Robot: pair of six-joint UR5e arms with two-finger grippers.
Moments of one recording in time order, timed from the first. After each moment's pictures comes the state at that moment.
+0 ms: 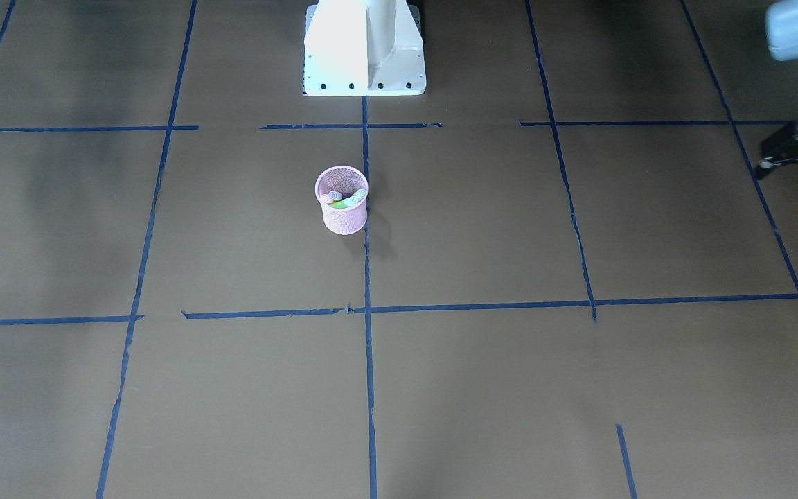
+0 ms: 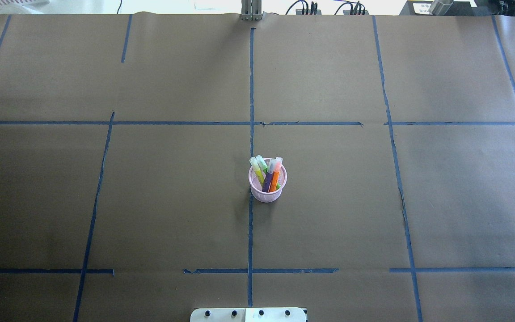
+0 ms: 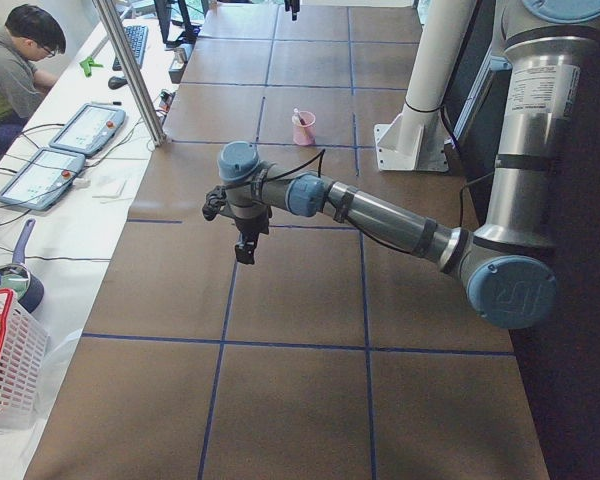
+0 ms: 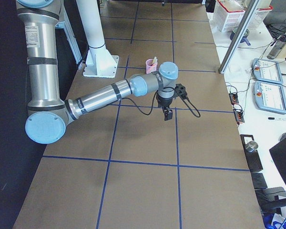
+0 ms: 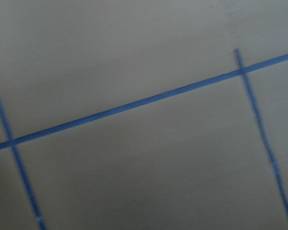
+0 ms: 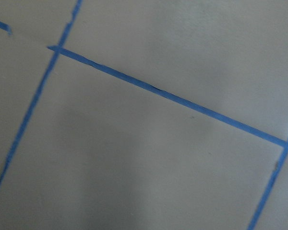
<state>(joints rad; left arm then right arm) -1.41 -1.60 -1.83 -1.48 -2.40 0.04 1.33 -1.60 1.92 -1.65 2.31 -0.05</state>
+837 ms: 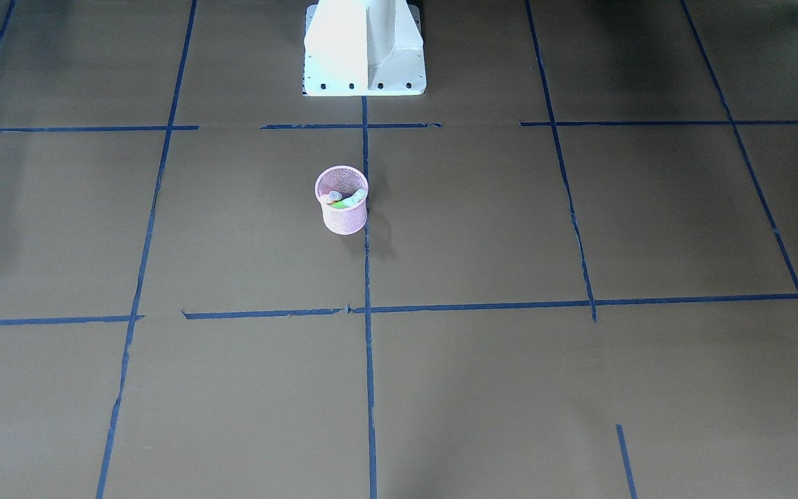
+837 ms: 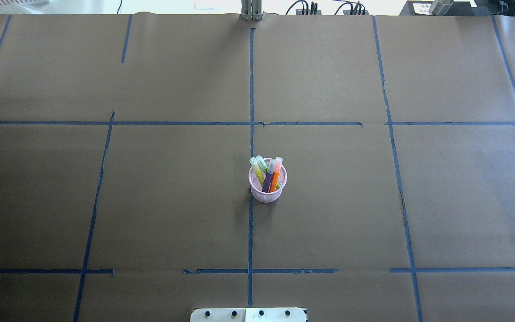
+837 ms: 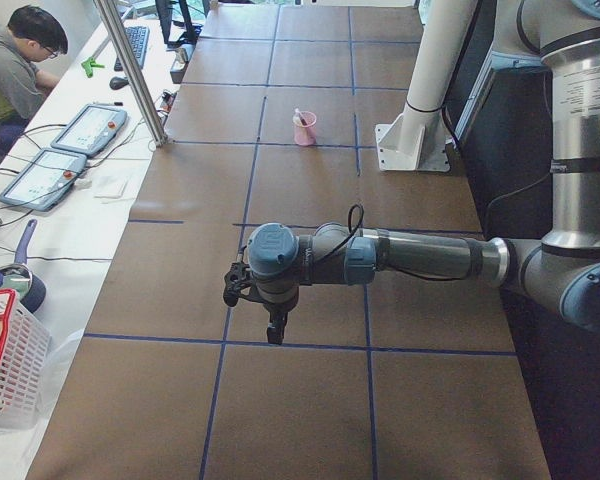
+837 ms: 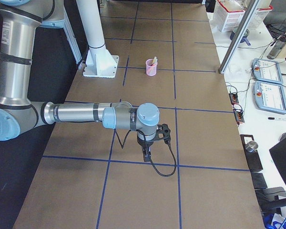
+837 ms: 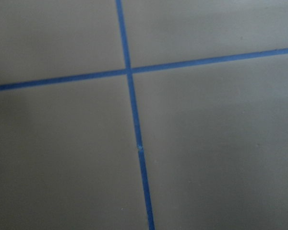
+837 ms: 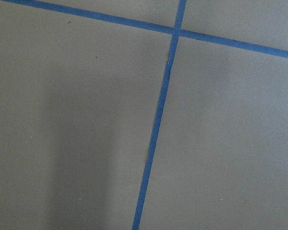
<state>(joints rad) -1.60 -1.43 -1.78 -1.48 -2.42 0.14 1.54 -1.78 1.84 -1.65 2.32 -0.18</state>
